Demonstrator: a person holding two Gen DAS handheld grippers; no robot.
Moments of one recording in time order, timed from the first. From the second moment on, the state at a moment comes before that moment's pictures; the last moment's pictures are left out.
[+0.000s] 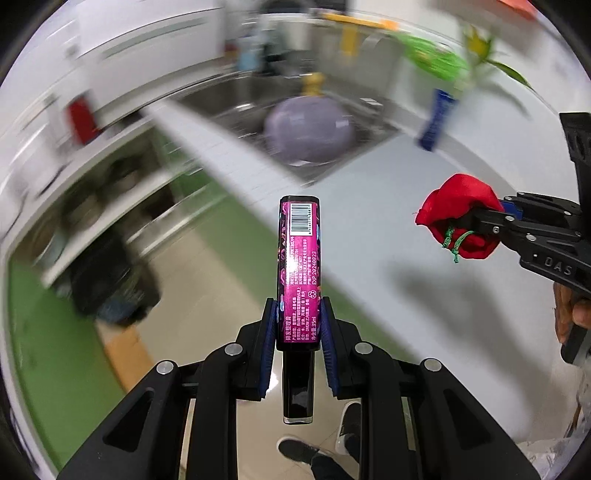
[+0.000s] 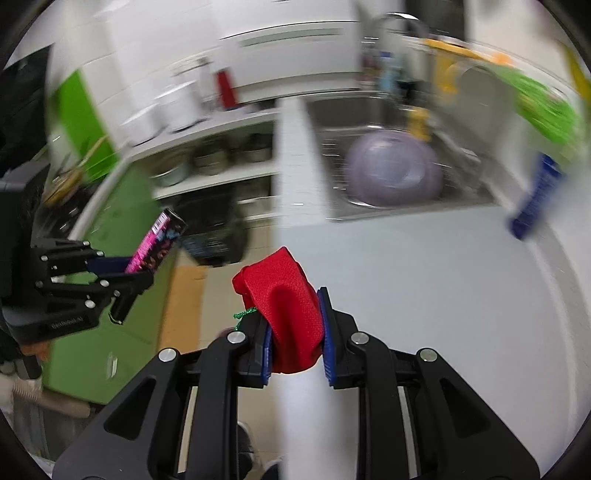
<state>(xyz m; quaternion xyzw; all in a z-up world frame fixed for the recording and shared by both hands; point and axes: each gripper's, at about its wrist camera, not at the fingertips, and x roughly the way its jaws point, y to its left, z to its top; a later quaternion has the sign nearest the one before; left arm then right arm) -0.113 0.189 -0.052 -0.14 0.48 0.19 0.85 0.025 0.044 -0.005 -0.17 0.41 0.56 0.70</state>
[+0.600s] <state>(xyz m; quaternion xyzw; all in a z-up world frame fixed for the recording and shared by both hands) -0.256 0.309 -0.262 -0.28 0.46 0.30 0.79 -0.147 0.208 -0.173 -0.25 0.42 0.62 0.61</state>
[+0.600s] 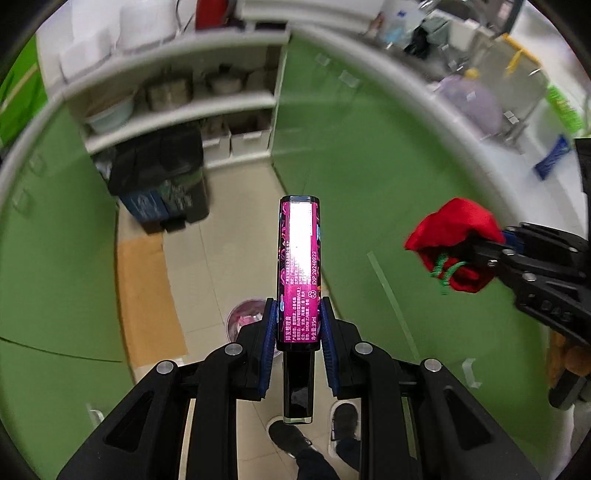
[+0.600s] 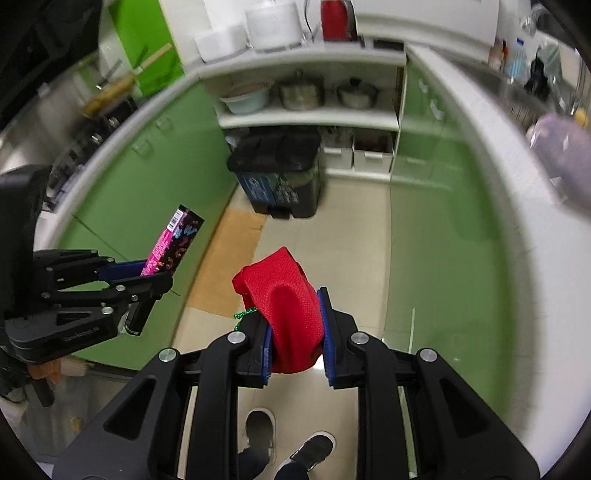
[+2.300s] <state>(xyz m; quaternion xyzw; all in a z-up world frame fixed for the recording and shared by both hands) -0.344 0.377 -0.434 -0.37 0.38 0.38 0.76 -0.229 0.299 -0.418 -0.33 0.44 0.63 0.55</state>
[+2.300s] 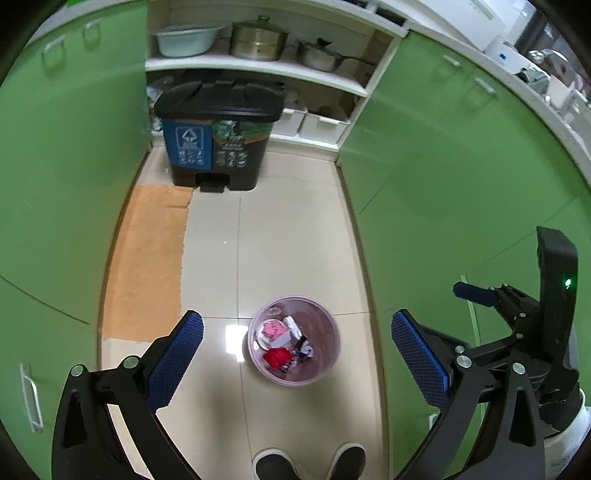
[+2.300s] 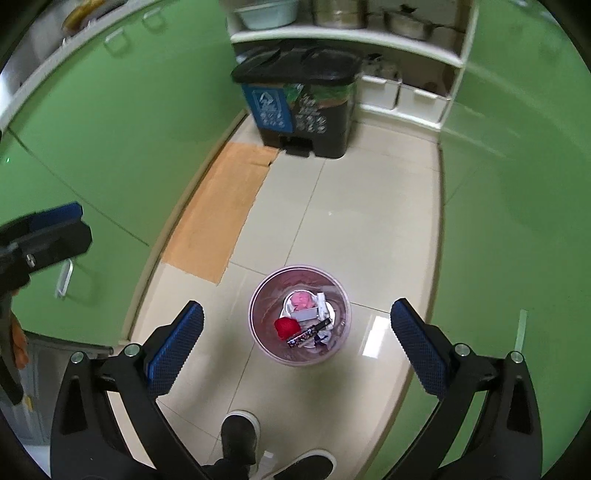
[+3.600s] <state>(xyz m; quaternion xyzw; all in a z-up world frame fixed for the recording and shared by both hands) -0.049 0.119 -0.022 -0.10 0.41 0.04 0.91 0.051 -0.092 0.016 -0.11 0.43 0.38 0.81</state>
